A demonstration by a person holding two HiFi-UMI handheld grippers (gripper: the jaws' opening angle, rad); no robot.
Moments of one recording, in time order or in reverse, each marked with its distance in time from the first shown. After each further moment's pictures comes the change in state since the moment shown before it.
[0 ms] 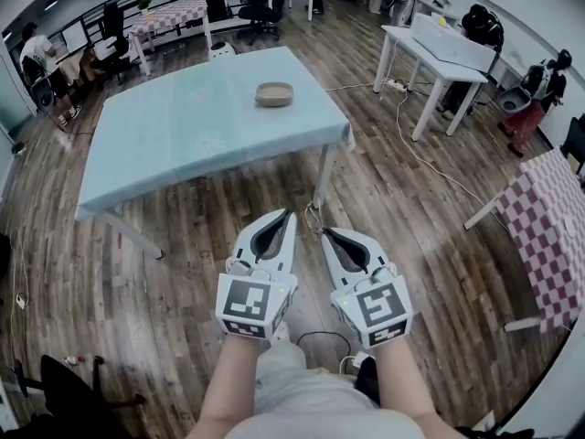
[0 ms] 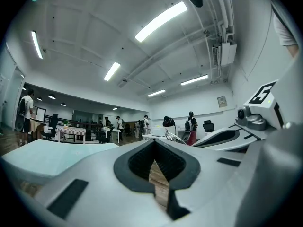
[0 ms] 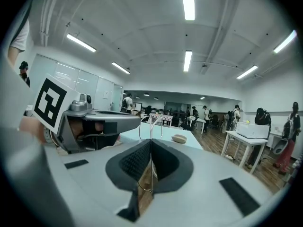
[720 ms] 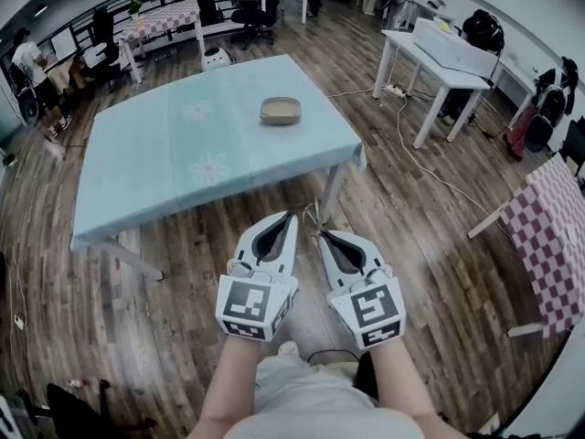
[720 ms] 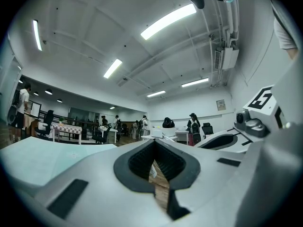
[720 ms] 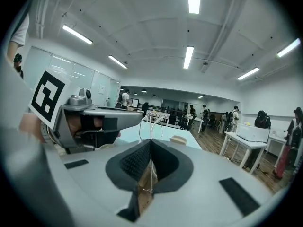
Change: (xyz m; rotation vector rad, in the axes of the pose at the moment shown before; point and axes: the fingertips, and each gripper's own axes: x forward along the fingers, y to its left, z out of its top) left arm 0.064 0.097 -0.009 -0.035 -0.015 -0.045; right arm 0.119 -0.014 0.013 -0.030 0.029 -0.031
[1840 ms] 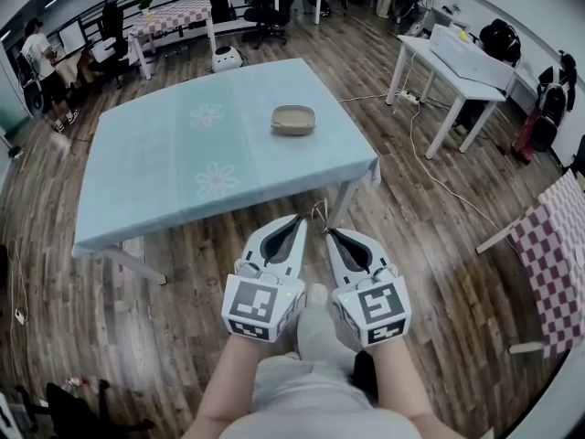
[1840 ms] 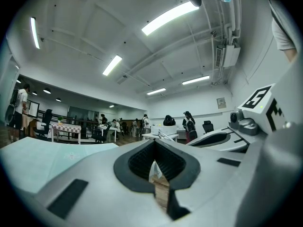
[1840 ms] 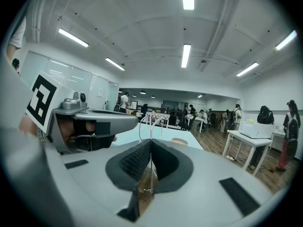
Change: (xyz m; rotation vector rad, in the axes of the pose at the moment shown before) left arm 0.047 0.041 -0.012 0.005 0.023 -0.010; right arm 0.066 -0.034 0.003 0.041 -0.017 -0.001
